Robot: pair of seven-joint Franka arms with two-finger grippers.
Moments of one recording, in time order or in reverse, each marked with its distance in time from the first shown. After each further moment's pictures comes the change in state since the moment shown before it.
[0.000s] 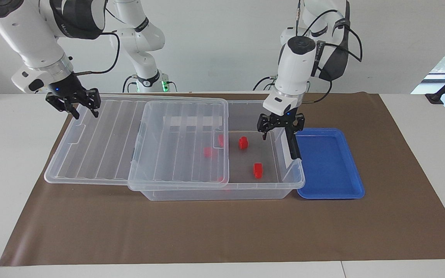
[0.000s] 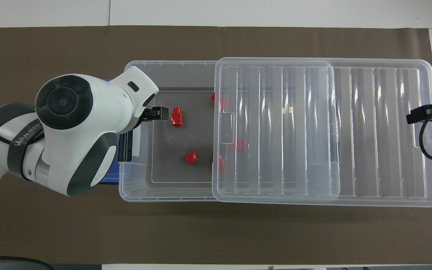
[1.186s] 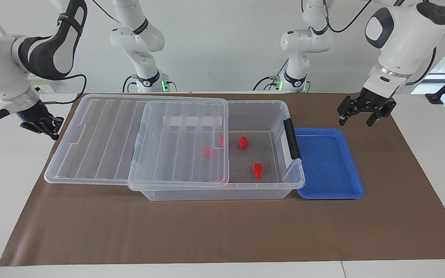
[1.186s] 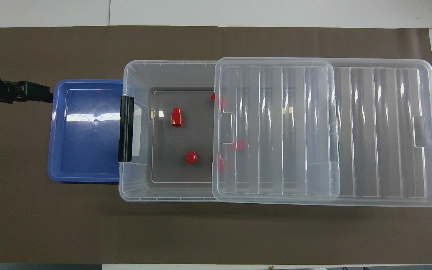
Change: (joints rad) left arm 0.362 -0.036 0.006 0.233 -0.120 -0.305 0.403; right arm -0.114 0.106 -0.095 -0.120 0.000 0.246 -0.158
